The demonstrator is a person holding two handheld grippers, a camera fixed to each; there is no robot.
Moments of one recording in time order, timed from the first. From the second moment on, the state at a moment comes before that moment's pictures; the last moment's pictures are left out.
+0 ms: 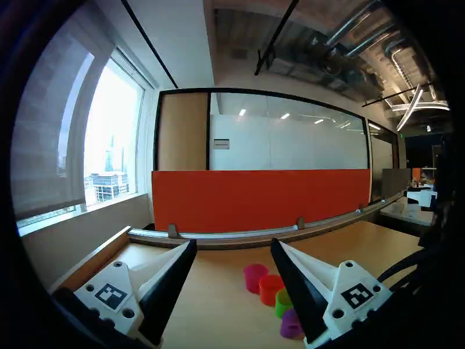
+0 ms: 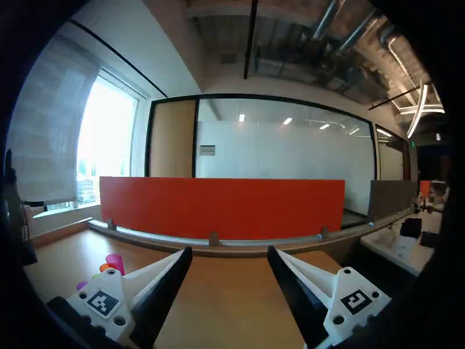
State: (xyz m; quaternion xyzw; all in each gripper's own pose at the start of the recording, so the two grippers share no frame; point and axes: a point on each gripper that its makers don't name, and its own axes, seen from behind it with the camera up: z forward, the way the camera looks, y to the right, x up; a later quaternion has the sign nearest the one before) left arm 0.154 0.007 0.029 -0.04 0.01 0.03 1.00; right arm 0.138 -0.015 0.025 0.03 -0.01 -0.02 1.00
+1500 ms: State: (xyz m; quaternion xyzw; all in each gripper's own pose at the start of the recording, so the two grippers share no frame) left arm 0.135 0.068 0.043 -0.28 -0.12 0.15 0.94; right arm 0.148 -0.115 0.007 0.31 -0.07 -0.18 0.93
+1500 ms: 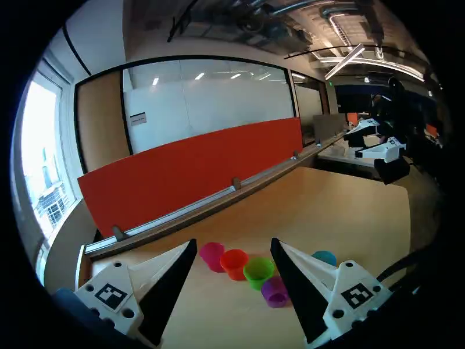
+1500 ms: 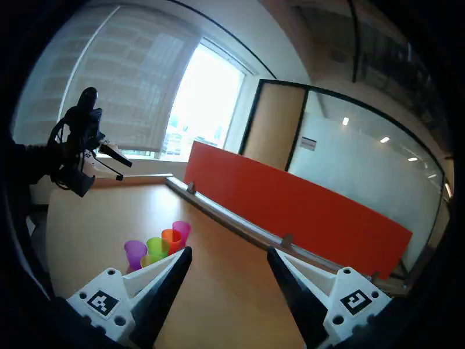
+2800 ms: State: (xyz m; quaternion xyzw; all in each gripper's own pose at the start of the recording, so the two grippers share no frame) left arm 0.107 0.087 0.057 -0.37 -0.19 0.19 0.89; right arm 0.128 -0.161 -0.010 0.43 -0.15 -0.24 0.86
